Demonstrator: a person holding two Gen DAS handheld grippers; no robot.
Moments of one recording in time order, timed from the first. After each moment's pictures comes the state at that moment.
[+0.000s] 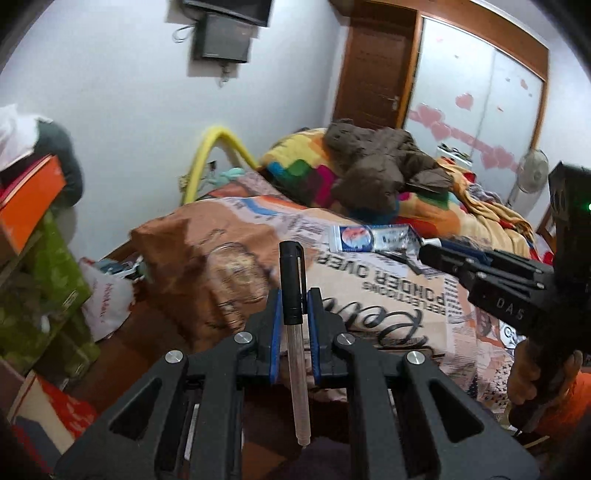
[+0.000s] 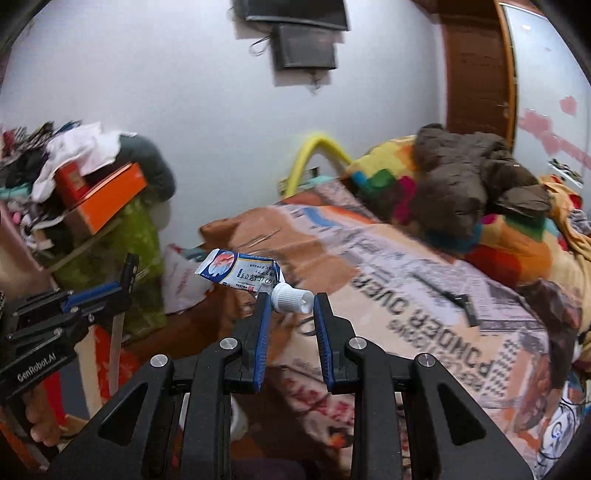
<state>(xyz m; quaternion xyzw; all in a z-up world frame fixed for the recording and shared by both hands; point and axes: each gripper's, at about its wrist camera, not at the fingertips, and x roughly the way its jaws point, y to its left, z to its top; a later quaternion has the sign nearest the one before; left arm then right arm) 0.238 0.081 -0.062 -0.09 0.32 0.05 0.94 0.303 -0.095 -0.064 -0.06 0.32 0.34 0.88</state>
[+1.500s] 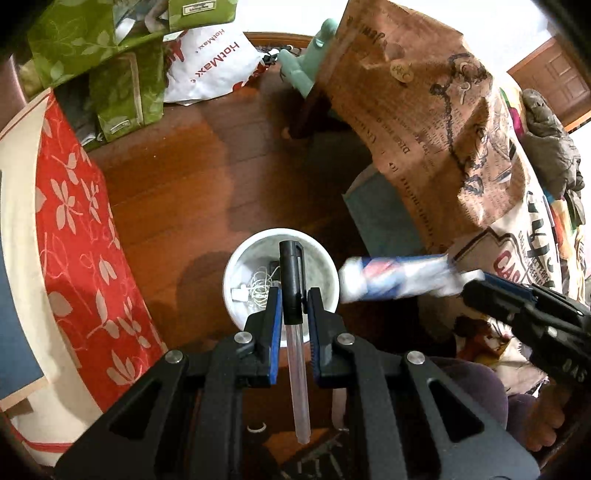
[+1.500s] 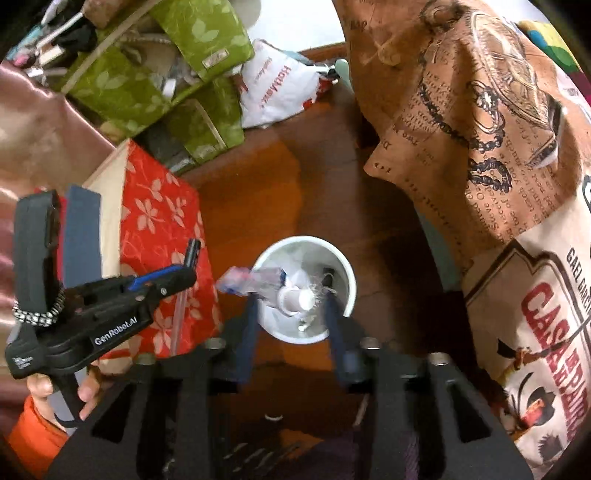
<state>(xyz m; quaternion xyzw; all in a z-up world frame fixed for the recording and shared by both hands) 0.135 0.267 -0.362 -0.35 0.51 0.20 0.76 0.234 0.110 -0.292 -0.20 0.57 0.45 0.66</state>
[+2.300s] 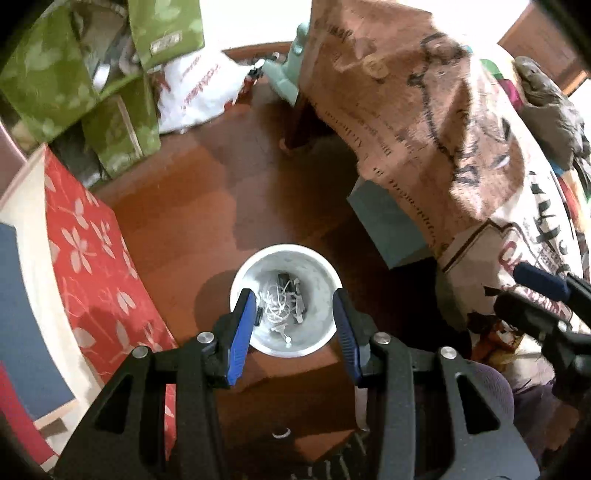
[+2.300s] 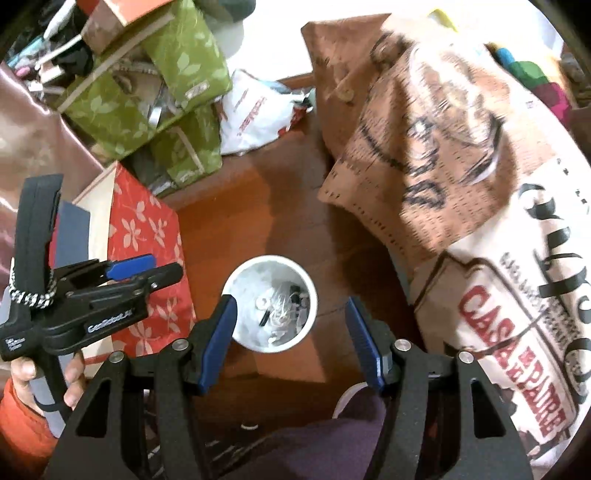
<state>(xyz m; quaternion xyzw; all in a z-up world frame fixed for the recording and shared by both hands) 0.167 0.250 -0.326 -0.27 0.53 0.21 0.78 0.251 0.072 -0.253 -0.19 0.52 0.43 0.71</state>
